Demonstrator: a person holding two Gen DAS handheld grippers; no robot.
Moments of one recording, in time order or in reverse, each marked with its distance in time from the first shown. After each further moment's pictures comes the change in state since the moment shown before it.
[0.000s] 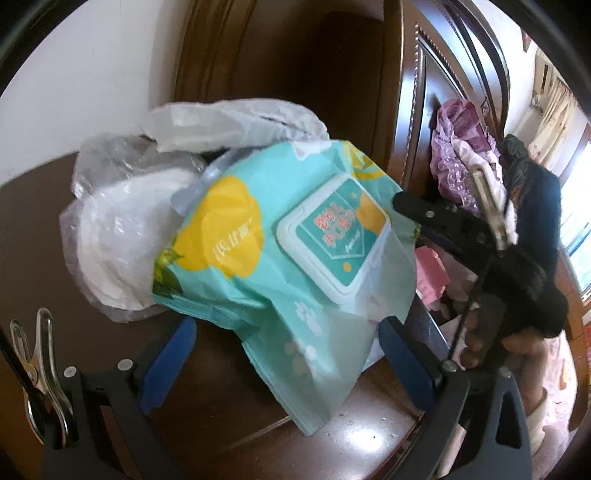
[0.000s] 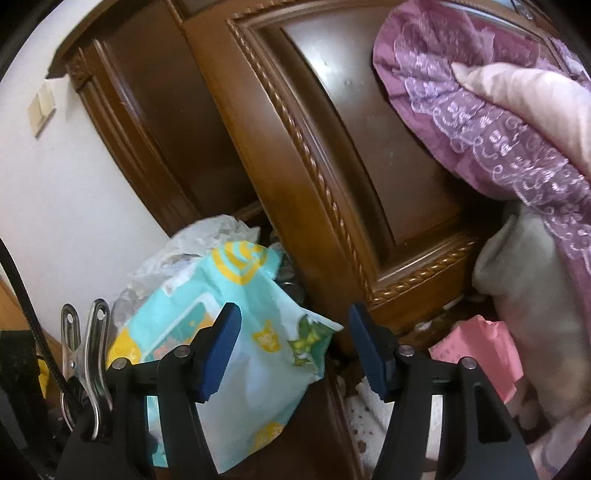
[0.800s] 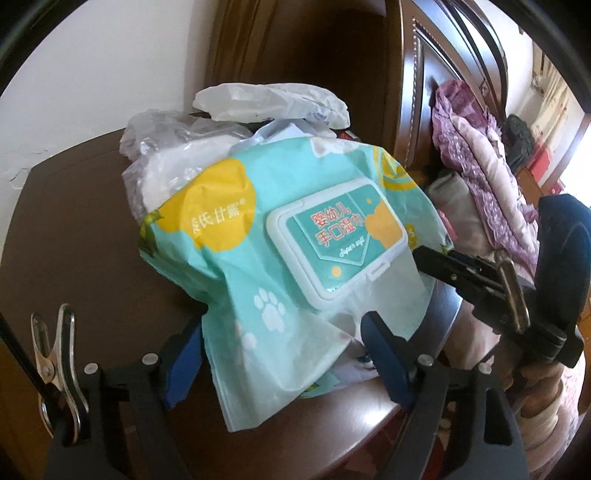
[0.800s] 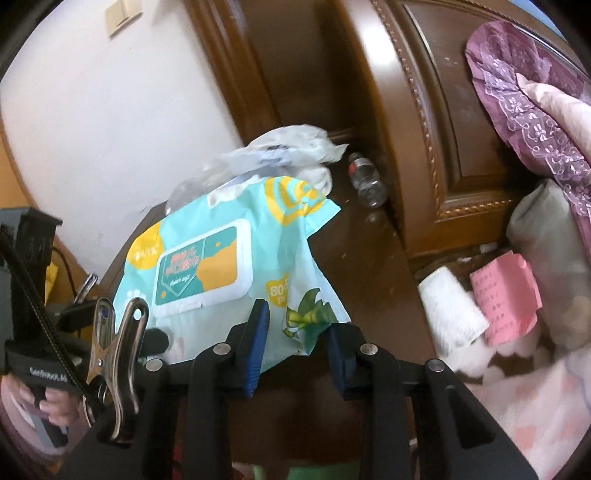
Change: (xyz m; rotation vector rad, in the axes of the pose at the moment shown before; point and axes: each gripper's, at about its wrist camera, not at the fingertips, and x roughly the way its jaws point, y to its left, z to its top) left arm -0.045 0.028 -0.039 0.055 0.045 0.056; right arm -0.032 0.061 -0.070 -0.238 0.153 0.079
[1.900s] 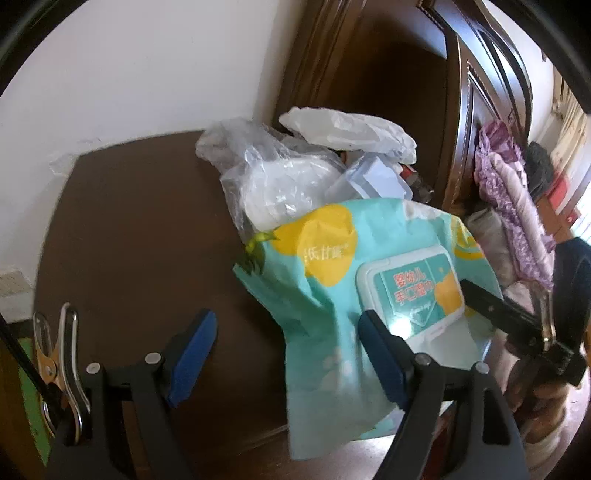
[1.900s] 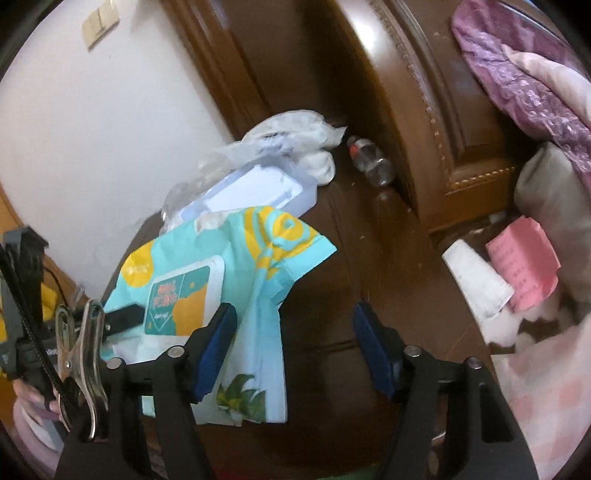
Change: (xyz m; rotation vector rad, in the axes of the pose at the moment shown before) left arm -0.008 0.065 0.005 -0.091 -0.081 0.059; right arm 0.016 0.003 -0.013 0.126 -0.020 -0.022
